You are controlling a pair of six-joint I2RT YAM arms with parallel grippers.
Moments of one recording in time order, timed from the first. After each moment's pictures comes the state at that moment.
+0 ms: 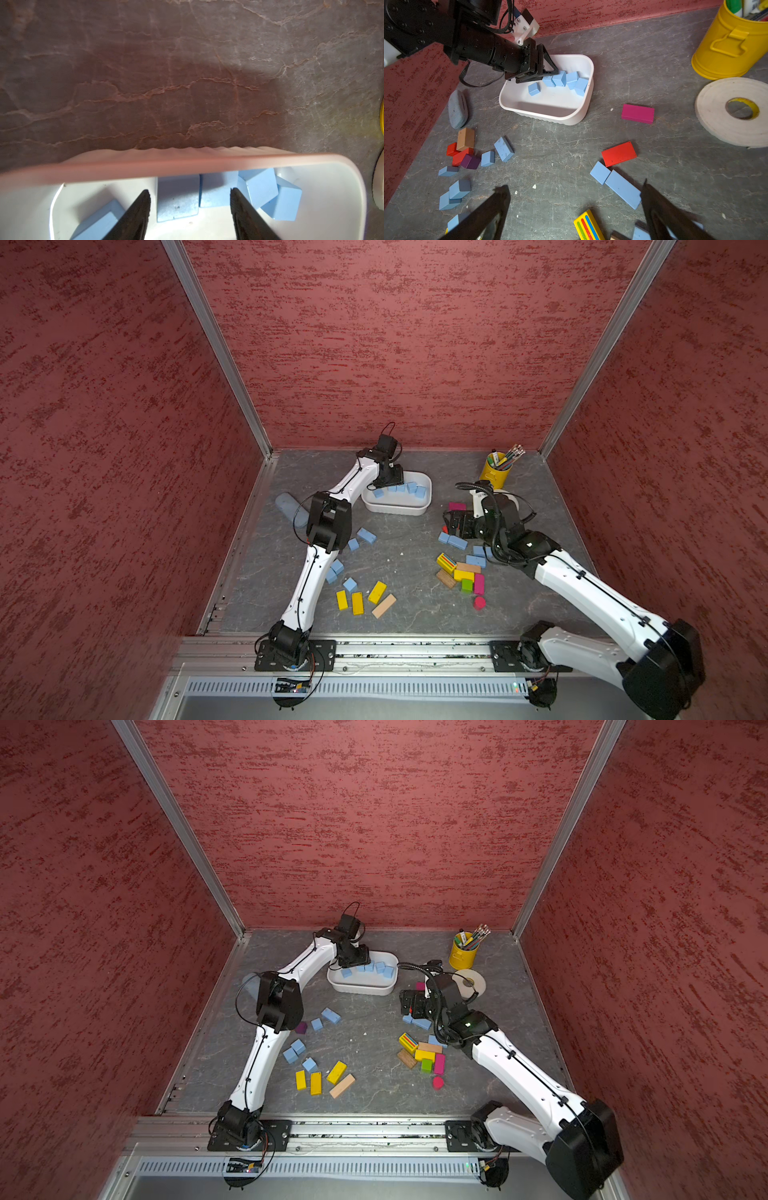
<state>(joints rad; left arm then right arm) -0.40 2.55 2.39 -0.91 0.12 -0.44 0.54 1.11 0.85 -0.34 0.07 0.46</state>
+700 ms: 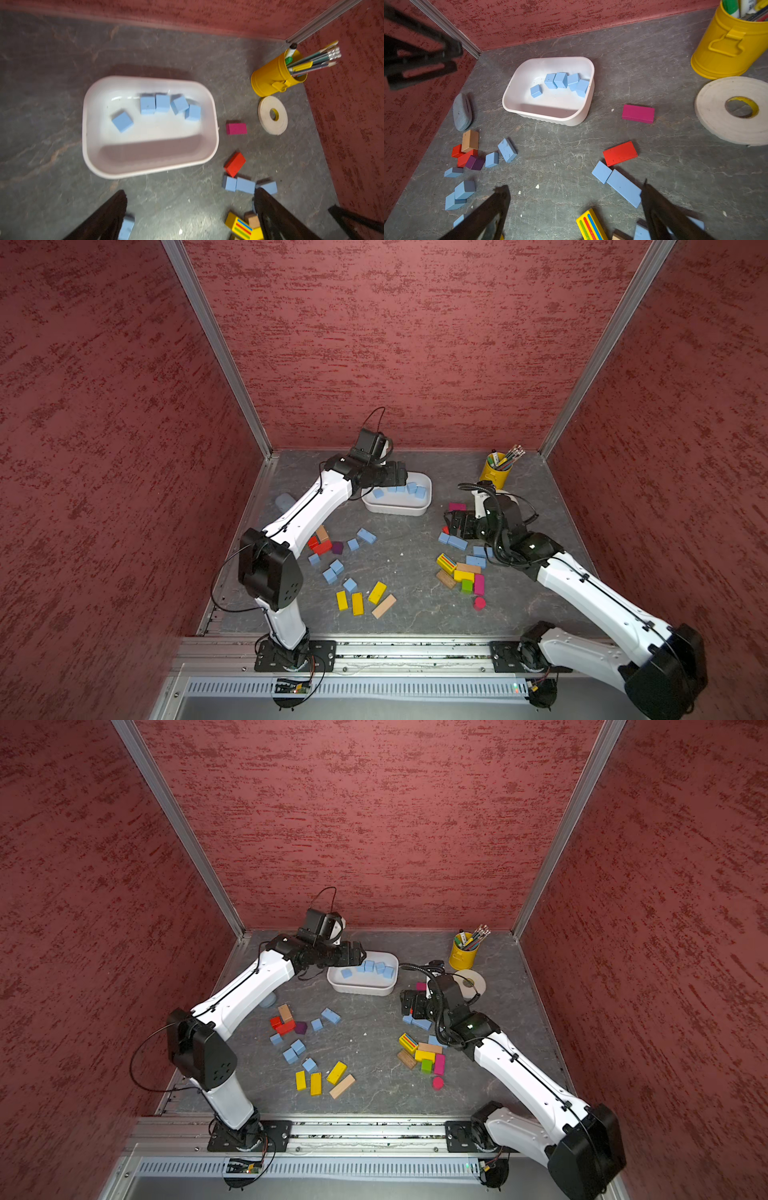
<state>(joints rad) -0.49 1.70 1.63 -0.74 0.09 -0.45 0.54 1.09 0.85 -0.35 0.06 0.48</state>
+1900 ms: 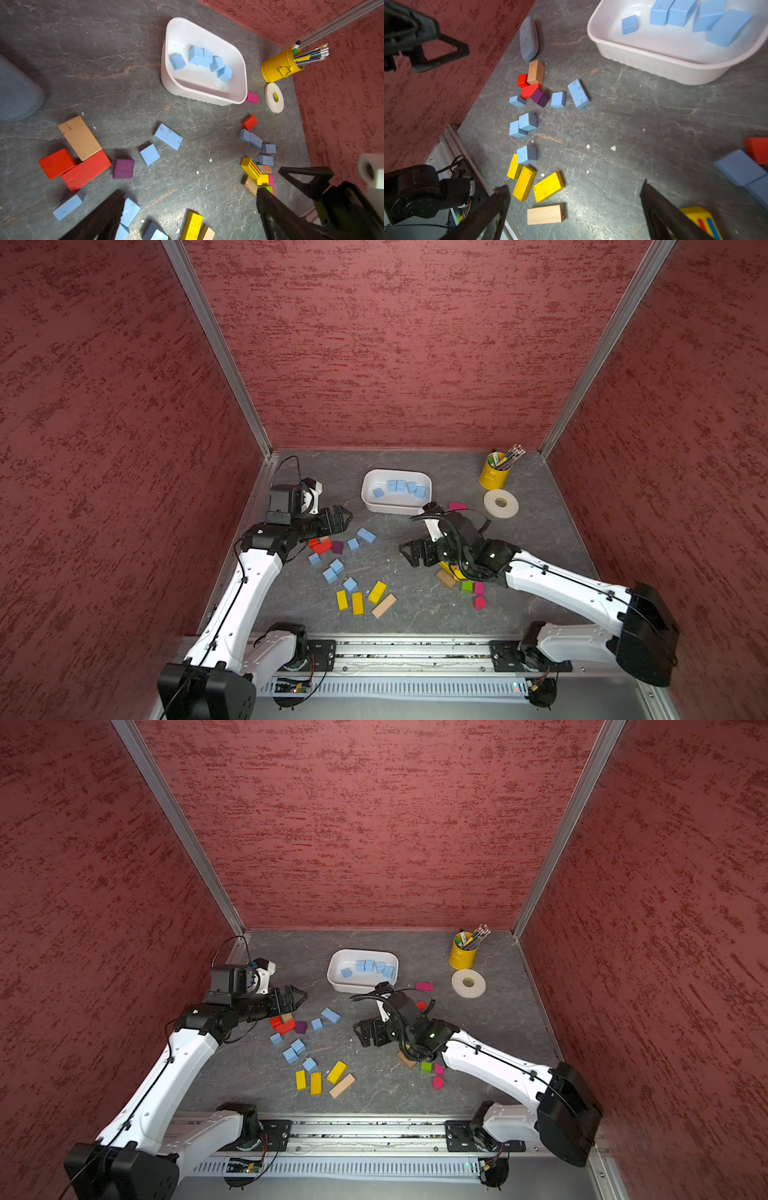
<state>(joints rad) -0.08 1.03 0.94 -0.70 0.42 -0.34 0.90 1.30 0.87 -0.22 -0.07 0.52</state>
